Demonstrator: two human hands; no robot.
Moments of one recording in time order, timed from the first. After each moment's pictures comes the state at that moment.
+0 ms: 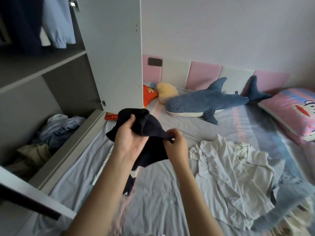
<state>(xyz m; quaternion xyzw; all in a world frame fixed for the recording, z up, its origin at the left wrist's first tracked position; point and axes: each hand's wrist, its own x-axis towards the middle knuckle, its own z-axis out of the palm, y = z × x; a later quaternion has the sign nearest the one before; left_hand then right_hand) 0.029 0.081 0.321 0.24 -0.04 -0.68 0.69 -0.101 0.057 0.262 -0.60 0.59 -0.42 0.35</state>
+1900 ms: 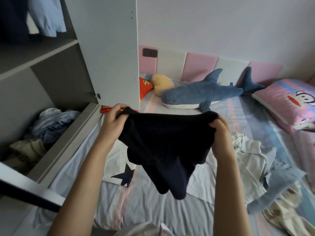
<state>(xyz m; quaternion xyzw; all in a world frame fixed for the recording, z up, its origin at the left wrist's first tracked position) 0.086 0.083 0.301 0.57 -0.49 -0.34 0.57 -0.183 0.067 0.312 -0.47 0.48 -0.58 0.46</state>
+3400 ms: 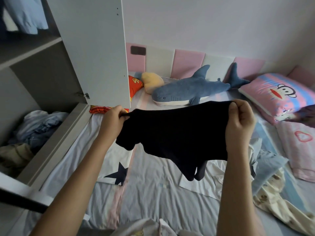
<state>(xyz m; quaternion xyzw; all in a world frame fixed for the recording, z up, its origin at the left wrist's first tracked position) 0.088 0.043 0.263 0.65 -0.63 -0.15 0.40 -0.231 0.074 0.320 -0.53 0.50 -0.67 0.10</state>
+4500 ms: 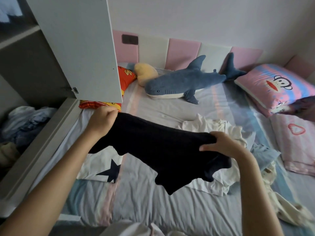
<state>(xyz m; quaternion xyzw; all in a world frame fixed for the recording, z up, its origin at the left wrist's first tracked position) 0.082 0.017 0.262 0.59 -0.68 -0.21 0.39 -0.310 0.043 0.270 -0.66 0.66 -0.11 0.34</state>
